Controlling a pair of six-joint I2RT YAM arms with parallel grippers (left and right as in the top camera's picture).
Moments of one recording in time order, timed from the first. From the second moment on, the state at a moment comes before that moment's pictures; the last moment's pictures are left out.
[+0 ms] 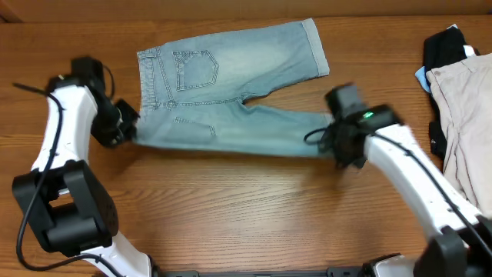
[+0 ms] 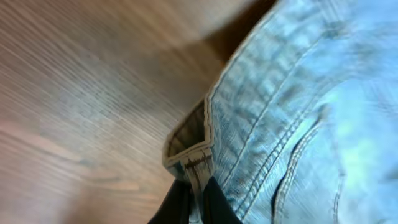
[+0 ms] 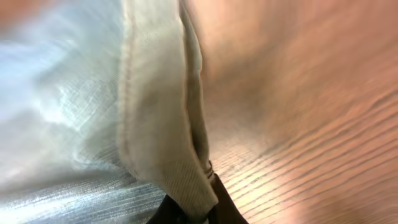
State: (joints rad) left arm 0.24 1.87 1.55 -1.21 0.12 -0.55; right arm 0.28 1.54 1.22 -1.09 0.08 0.79
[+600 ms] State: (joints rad) left arm 0.23 1.65 1.87 -1.62 0.13 -0.41; right arm 0.23 1.29 1.54 -1.32 0.07 0.62
